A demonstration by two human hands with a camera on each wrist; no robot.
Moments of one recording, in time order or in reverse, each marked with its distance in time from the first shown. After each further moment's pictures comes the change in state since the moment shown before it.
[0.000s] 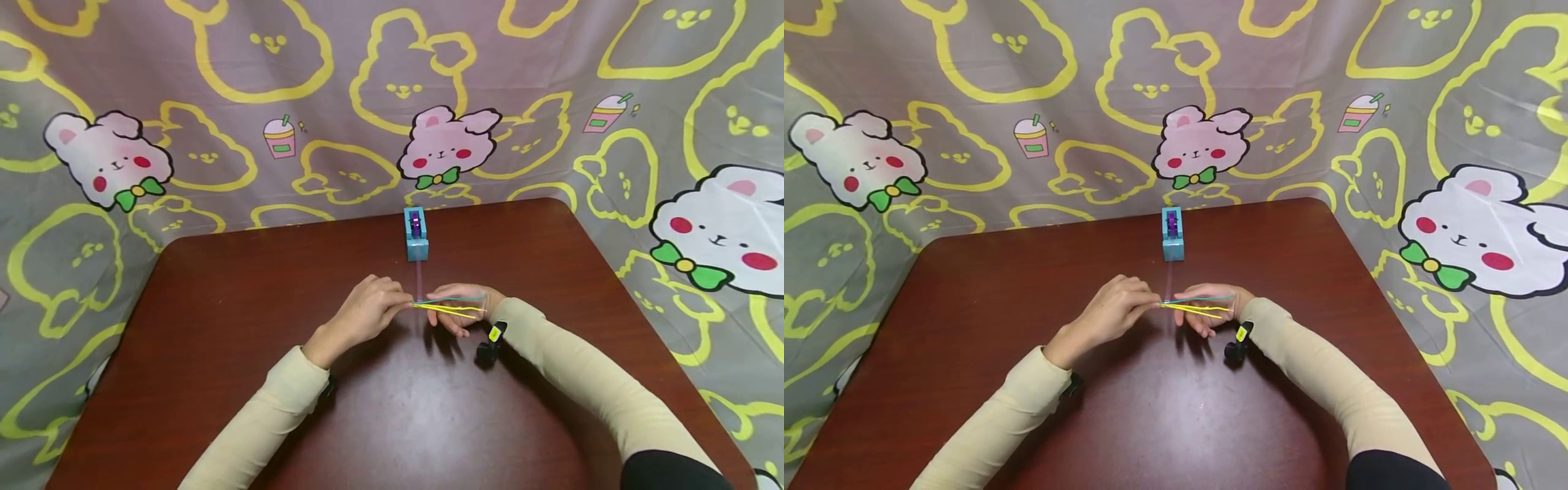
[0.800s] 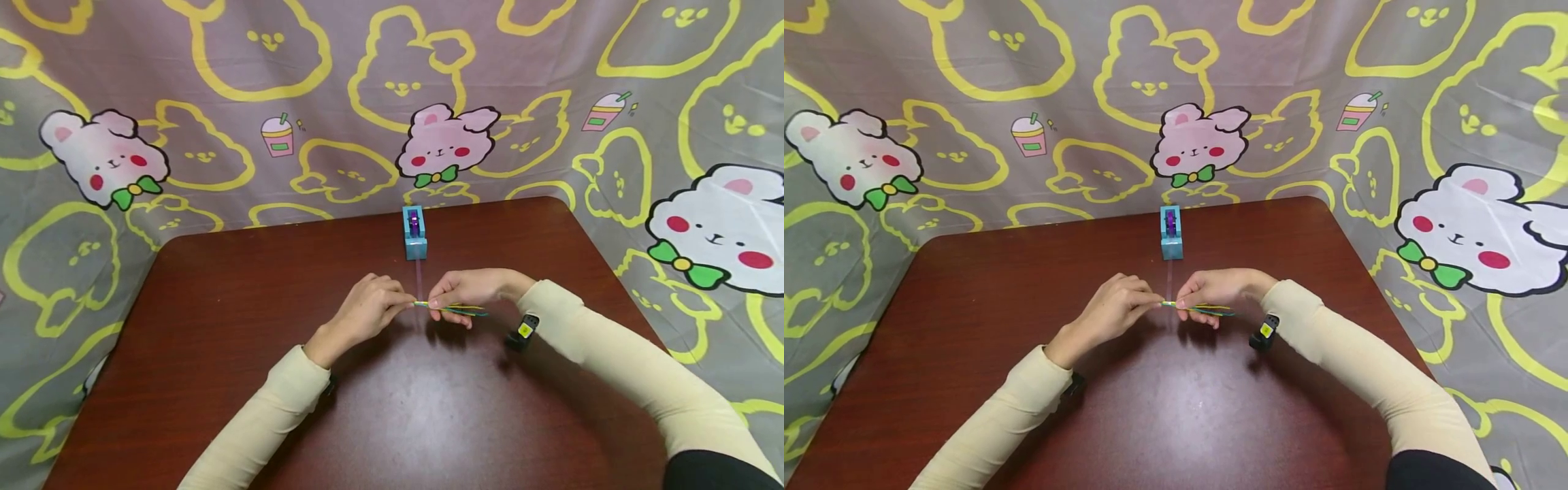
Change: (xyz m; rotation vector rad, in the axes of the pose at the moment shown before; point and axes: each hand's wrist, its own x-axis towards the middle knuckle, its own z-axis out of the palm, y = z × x) left_hand 0.001 -0.001 0.006 -0.012 0.048 -0.006; right_hand -0.008 -0.059 0.044 -0.663 0.235 0.244
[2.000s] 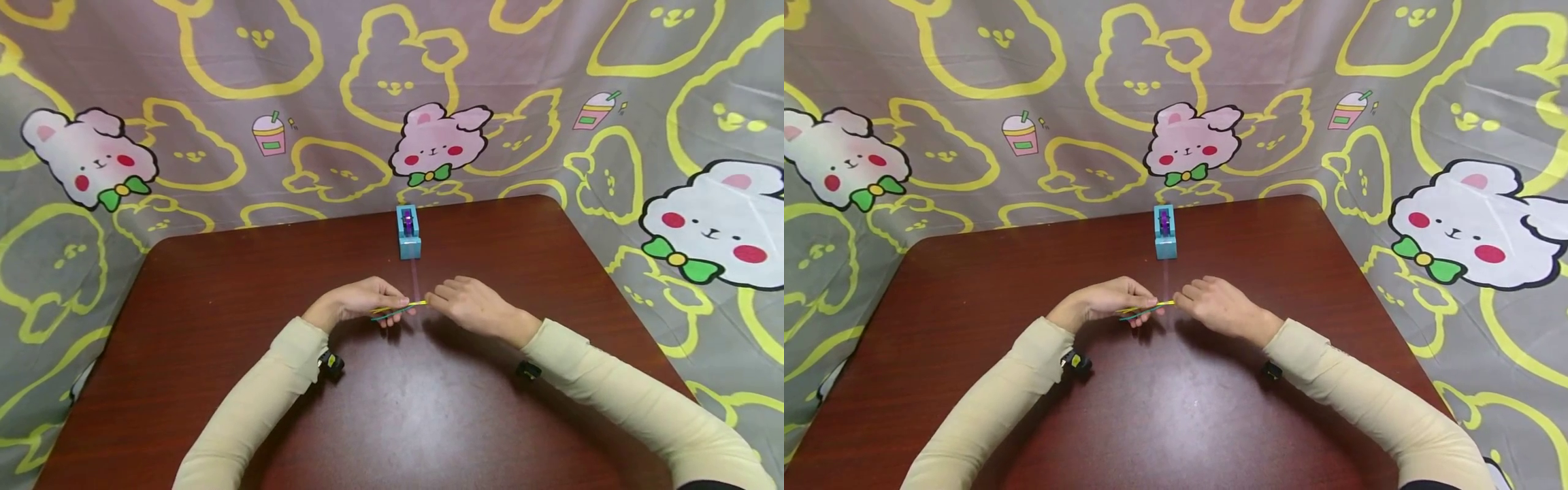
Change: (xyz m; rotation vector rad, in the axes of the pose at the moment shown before) left_hand 0.014 -0.045 0.016 -1.186 -0.646 -0.712; right_hand -0.009 0.021 0.051 -1.589 0.734 -0.408
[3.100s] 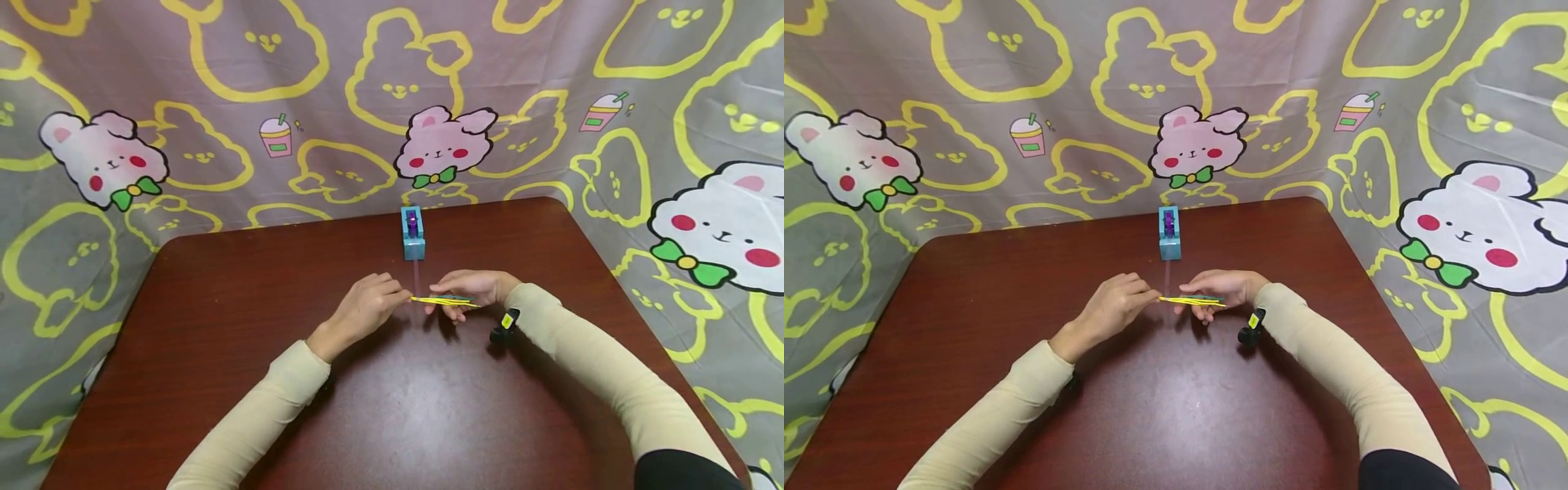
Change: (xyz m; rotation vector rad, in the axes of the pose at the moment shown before) left_hand -0.016 -0.006 0.030 1.418 0.695 0.882; right_hand 0.000 0.067 0.062 1.996 -0.644 0.550
